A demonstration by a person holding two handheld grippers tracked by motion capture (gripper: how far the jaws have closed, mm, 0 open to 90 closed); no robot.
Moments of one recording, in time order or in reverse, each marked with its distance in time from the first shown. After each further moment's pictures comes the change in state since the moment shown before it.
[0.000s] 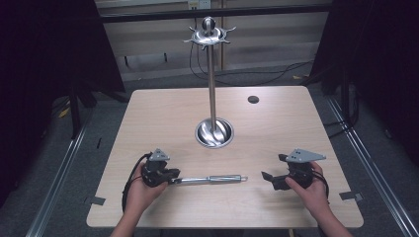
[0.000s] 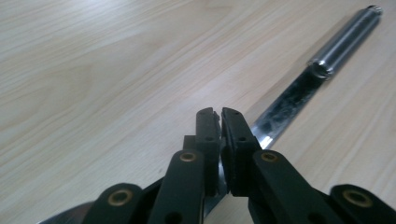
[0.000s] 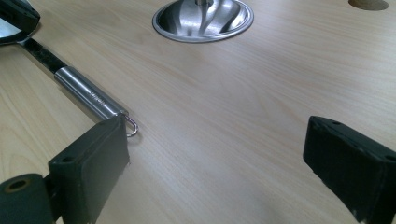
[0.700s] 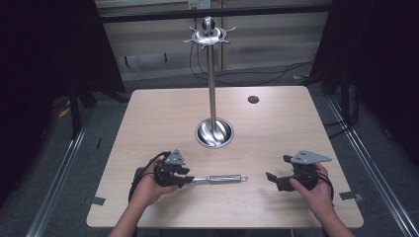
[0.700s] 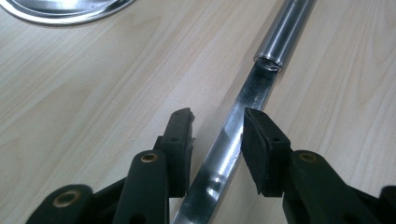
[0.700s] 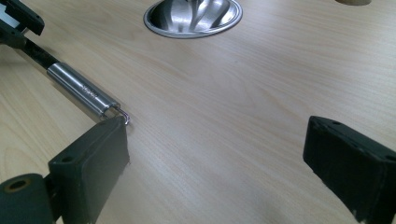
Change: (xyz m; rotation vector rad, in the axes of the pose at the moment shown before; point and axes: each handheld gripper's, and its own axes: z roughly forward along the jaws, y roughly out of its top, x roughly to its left) left arm -0.016 0.019 0.021 0.068 -0.112 0.264; right arm -0.004 -0.005 -0.009 0.000 -0.024 0.013
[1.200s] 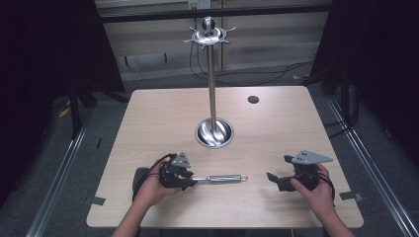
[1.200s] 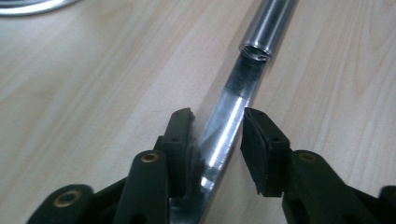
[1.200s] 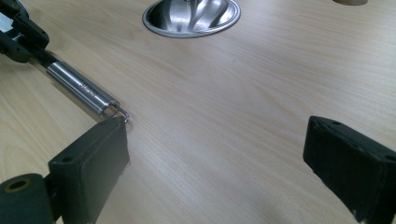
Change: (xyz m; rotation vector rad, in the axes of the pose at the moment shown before) left arm -0.005 0.002 0.015 0.045 -0.046 0.020; right arm -0.001 -0.001 -0.002 0.001 -0.005 0.000
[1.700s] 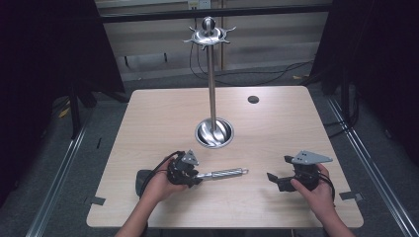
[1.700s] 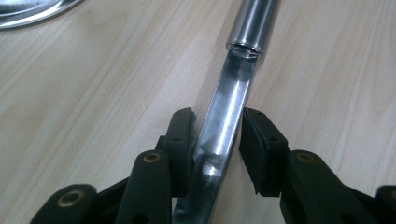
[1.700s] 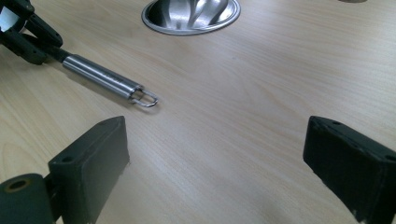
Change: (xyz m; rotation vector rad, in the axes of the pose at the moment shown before) left arm 0.000 0.020 0.014 0.051 0.013 0.006; right arm 0.000 -0.001 0.000 0.006 0.001 -0.001
